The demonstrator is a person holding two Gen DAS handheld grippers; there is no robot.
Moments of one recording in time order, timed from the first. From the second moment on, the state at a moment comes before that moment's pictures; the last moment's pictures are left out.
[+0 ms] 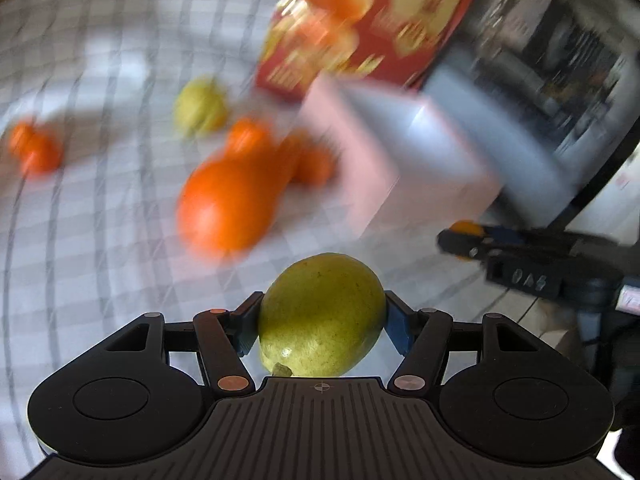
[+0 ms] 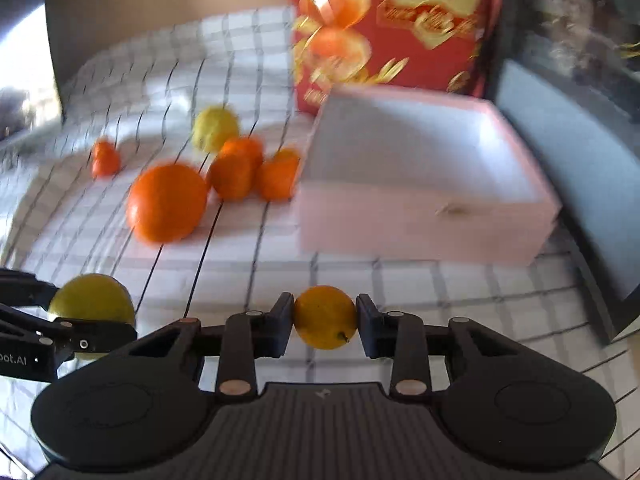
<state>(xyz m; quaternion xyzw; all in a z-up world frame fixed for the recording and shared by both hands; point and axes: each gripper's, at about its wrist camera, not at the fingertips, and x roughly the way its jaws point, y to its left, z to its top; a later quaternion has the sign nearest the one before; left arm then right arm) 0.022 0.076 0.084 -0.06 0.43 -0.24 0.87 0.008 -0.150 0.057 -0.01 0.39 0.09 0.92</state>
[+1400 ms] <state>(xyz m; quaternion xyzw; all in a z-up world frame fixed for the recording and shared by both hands) 0.186 -0.065 0.119 0.03 0.36 -0.21 0.91 0.155 -0.230 0.052 -0.04 0.40 0.05 0.92</state>
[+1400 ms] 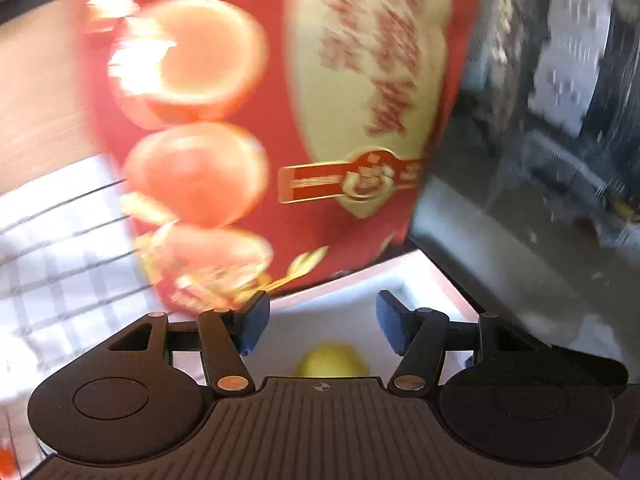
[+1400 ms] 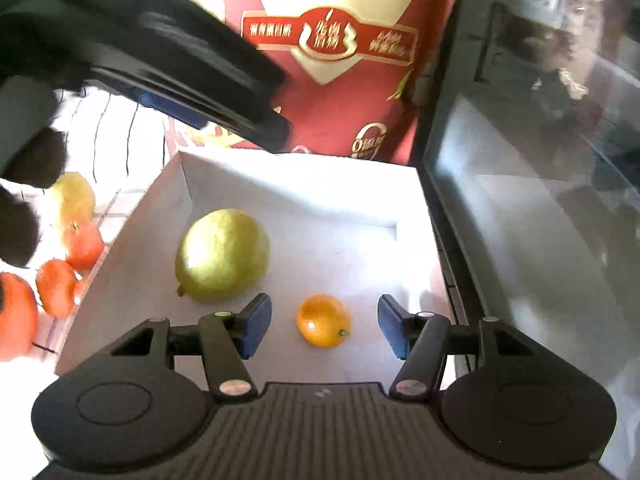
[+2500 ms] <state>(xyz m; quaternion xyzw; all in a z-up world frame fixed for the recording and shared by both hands) -0.036 0.321 0.058 -0.19 0.38 0.06 0.90 0.204 0.211 0.041 -0.15 0.39 0.28 0.87</state>
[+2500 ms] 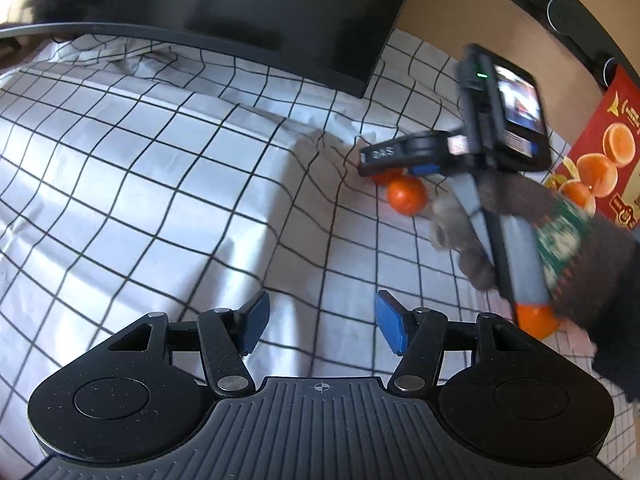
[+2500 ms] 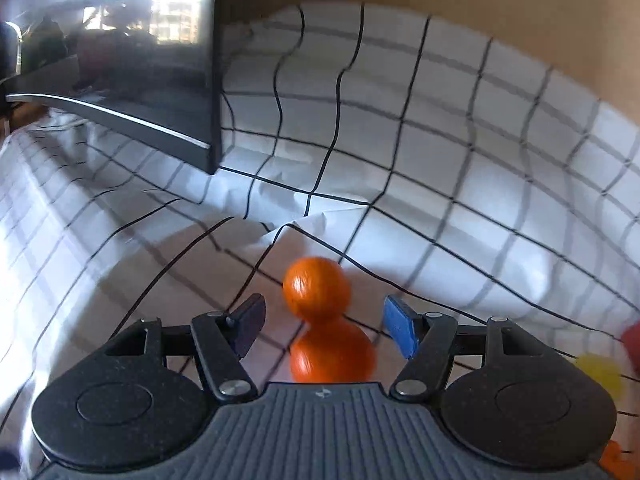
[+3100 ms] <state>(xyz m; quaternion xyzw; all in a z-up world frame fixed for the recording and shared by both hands) -0.009 0.284 0.041 -0.17 0.41 0.00 0.90 0.164 0.141 0.085 -0.14 0.38 0.32 0.86</state>
